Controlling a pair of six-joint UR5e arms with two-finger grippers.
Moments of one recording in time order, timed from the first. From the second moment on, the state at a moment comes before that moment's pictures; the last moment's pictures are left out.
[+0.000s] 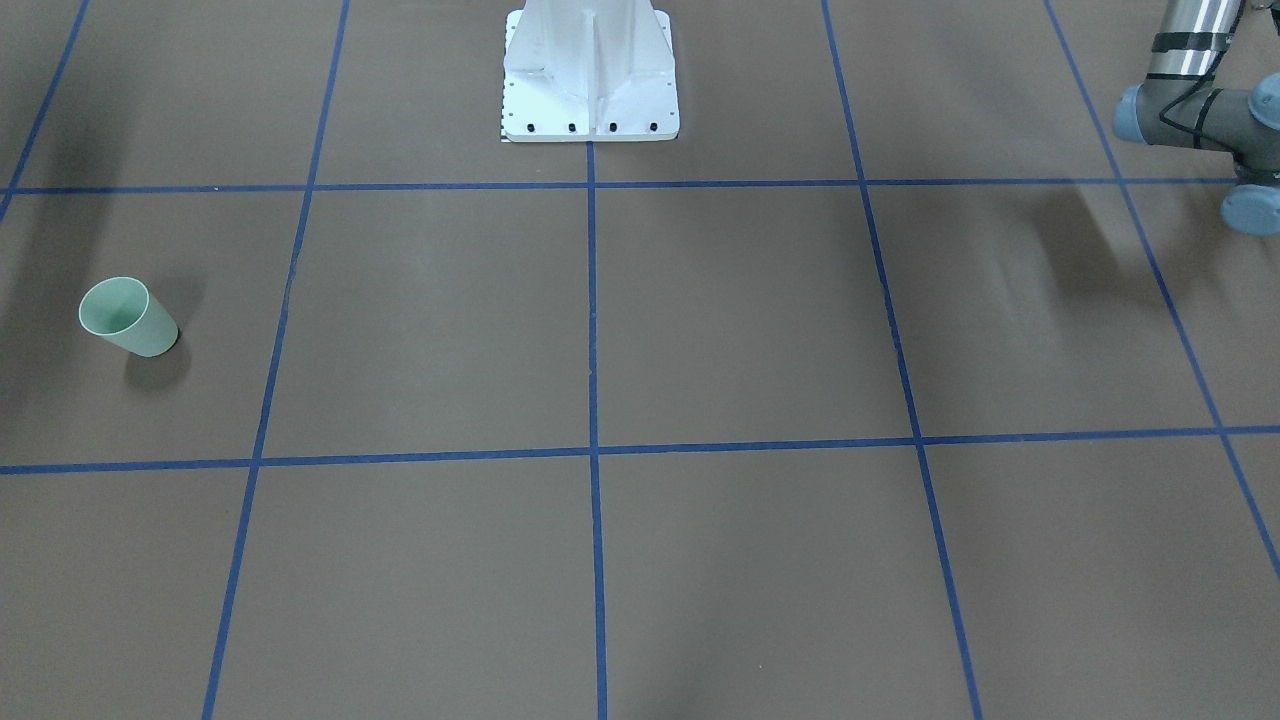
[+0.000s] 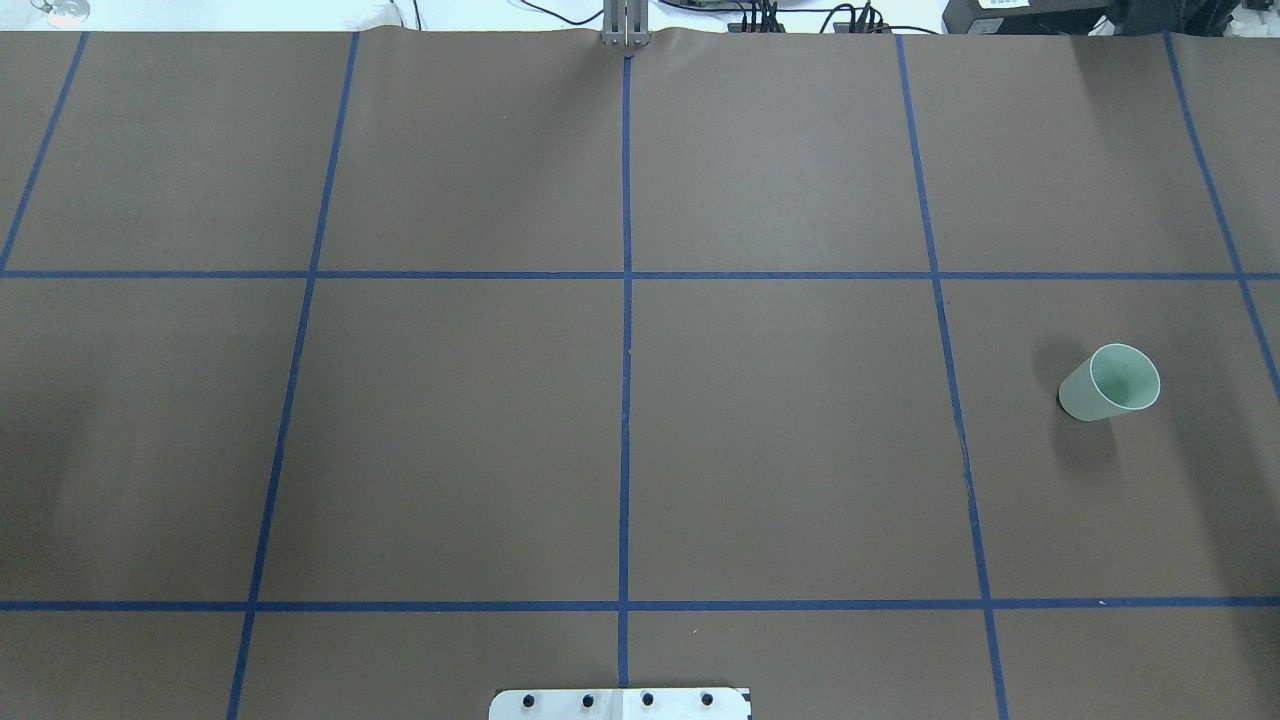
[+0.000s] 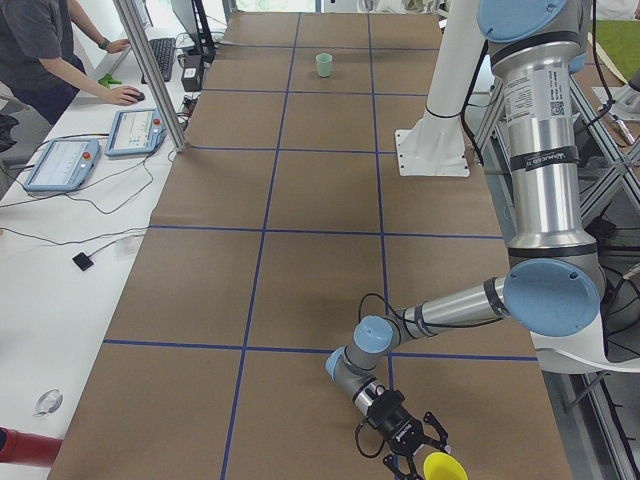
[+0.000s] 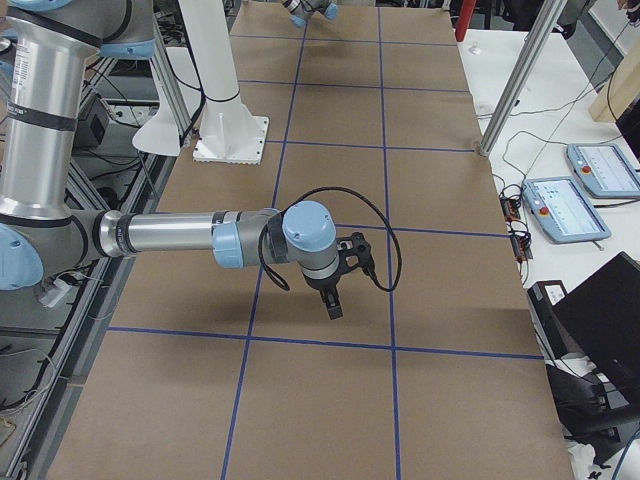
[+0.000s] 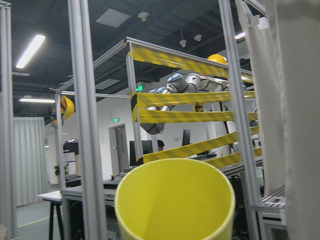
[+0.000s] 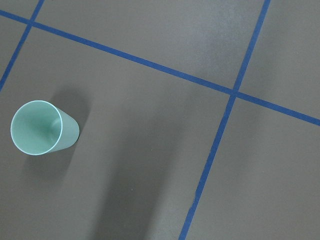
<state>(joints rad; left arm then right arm) -0.90 -1.40 -1.23 -1.02 -1.45 -2.40 1.60 -1.82 1.90 -1.49 2.45 -0.22</state>
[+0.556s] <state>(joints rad) -0.95 -1.39 -1.23 -1.24 -1.16 -2.35 1.60 -1.83 1.90 -1.49 2.45 -0.21</state>
